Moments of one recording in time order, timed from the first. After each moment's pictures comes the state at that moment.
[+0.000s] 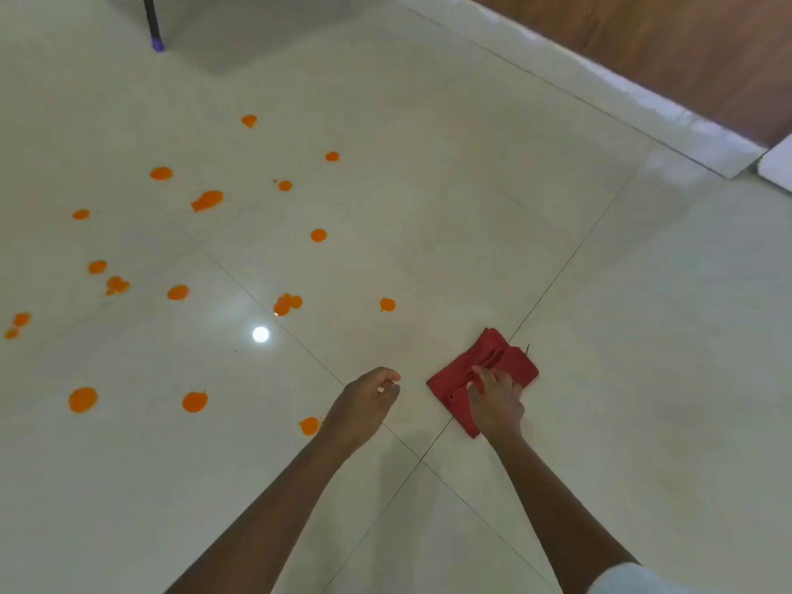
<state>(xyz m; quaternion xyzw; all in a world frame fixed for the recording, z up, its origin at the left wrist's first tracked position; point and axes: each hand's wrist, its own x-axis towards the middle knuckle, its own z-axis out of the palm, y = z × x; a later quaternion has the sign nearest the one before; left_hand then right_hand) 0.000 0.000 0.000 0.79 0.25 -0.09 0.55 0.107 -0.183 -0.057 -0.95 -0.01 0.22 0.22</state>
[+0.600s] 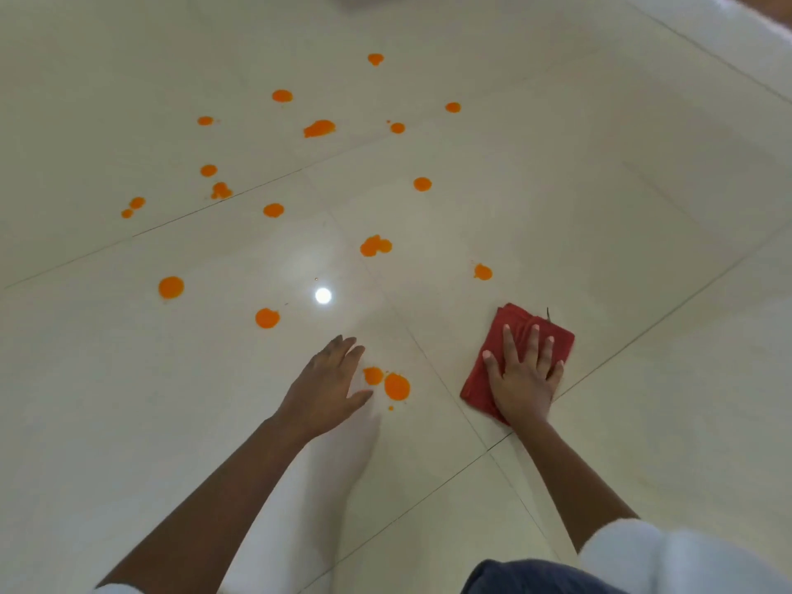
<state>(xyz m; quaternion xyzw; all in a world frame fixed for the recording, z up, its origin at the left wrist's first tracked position) -0.110 0.079 -0.094 0.94 0.23 -0.09 0.22 0.098 -0.121 -0.142 -0.96 -0.20 0.16 0.07</state>
